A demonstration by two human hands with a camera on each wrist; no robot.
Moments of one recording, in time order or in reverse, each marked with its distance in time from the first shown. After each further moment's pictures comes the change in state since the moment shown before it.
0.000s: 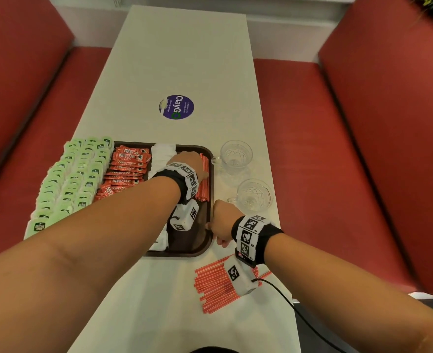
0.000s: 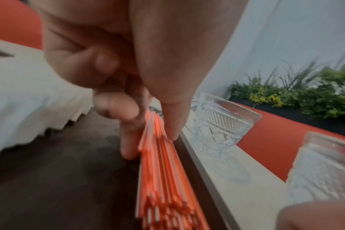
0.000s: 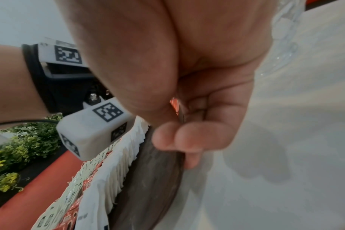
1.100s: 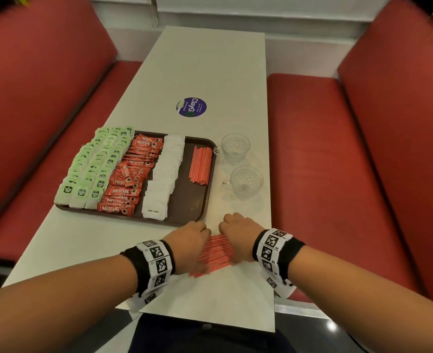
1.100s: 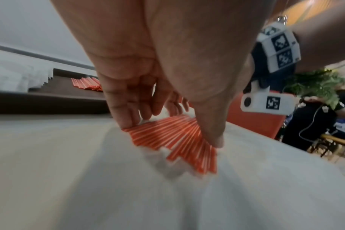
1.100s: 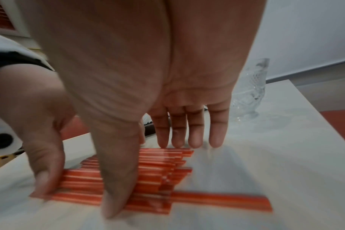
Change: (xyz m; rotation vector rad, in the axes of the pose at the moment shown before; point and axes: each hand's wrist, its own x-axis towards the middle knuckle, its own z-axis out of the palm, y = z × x) left_hand -0.213 0.016 0.117 0.114 -0.073 0.441; right_hand -0.067 0.091 0.015 -0.870 0.065 -0.535
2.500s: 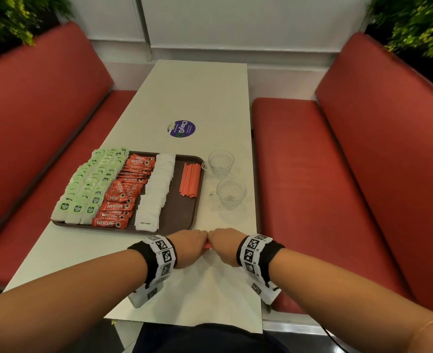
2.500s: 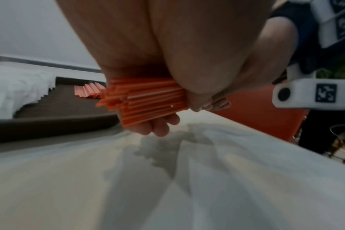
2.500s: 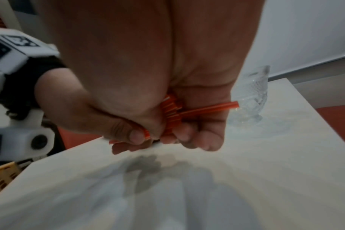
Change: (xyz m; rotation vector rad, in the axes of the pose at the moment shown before) left_hand 0.022 0.012 -0.010 -0.031 -0.008 -0.018; right_hand -0.014 -0.014 -0.009 0.067 -0.037 0.045
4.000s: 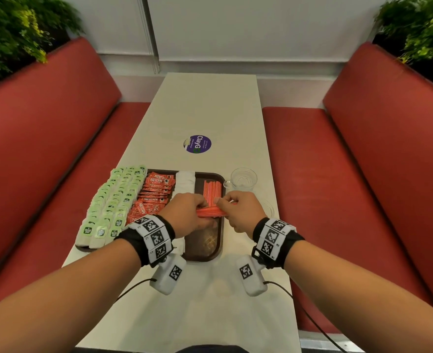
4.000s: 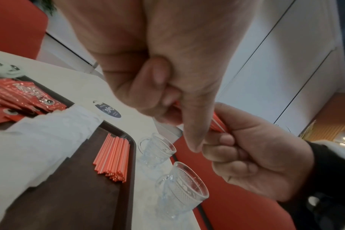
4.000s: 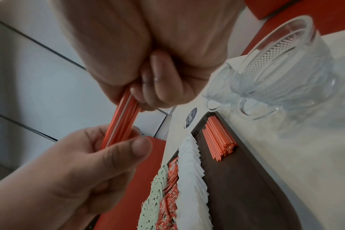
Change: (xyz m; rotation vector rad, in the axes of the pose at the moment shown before) left_hand -0.027 -0.080 -0.118 -0.447 0.400 -0.116; right_hand 0.050 -0.013 -0.097 1.191 0.636 0.184
